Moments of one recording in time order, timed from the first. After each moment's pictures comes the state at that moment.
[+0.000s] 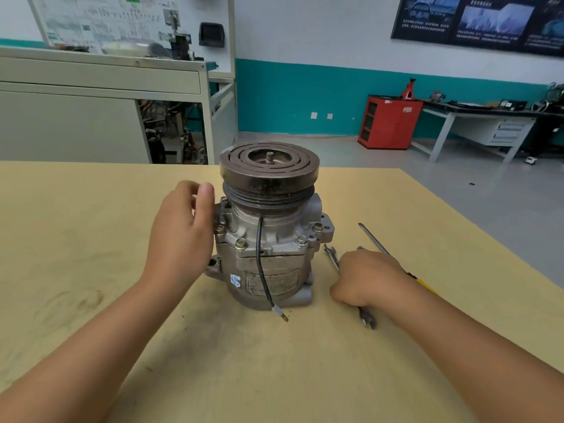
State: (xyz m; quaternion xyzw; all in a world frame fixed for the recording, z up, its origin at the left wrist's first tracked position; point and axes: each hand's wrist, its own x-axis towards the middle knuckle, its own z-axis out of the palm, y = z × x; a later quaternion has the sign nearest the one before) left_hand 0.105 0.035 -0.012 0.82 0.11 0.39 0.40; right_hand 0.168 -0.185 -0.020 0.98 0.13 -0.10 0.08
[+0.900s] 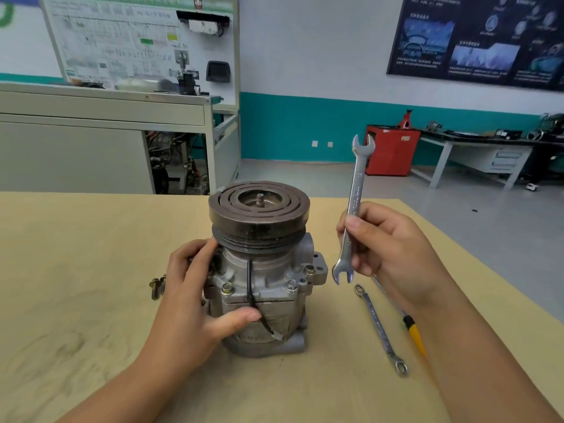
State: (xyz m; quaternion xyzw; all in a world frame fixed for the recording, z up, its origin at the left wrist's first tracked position) left_hand 0.093 0.027 -0.049 0.84 -0.06 0.36 0.40; right_hand 0.162 -0.206 0.043 0.67 0.29 -0.02 -0.68
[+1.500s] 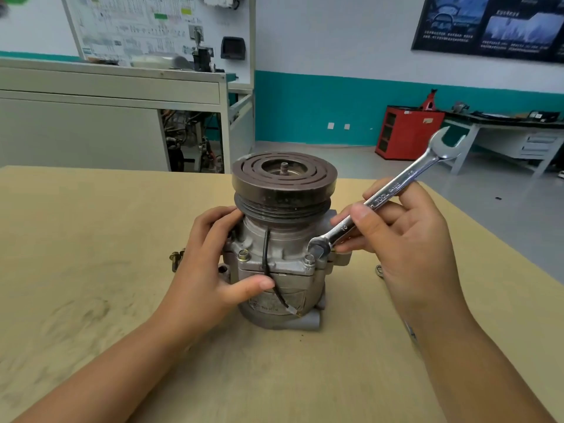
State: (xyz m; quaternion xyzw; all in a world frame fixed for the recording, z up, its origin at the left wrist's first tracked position) left_hand 0.099 0.039 -0.045 0.84 -0.10 0.33 0.41; right_hand 0.137 -0.178 0.024 0.63 0.30 0.11 -0.71
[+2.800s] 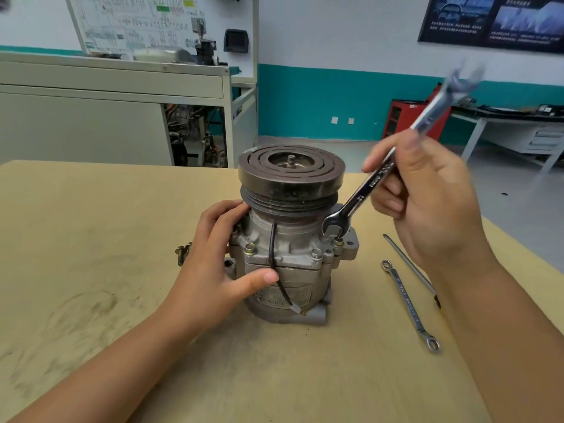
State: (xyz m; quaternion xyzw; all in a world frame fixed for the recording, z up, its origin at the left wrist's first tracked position) left_hand 0.093 0.039 -0.044 0.85 -0.10 0.31 0.42; right_hand 0.158 -0.177 0.057 0.58 0.39 0.06 -0.71
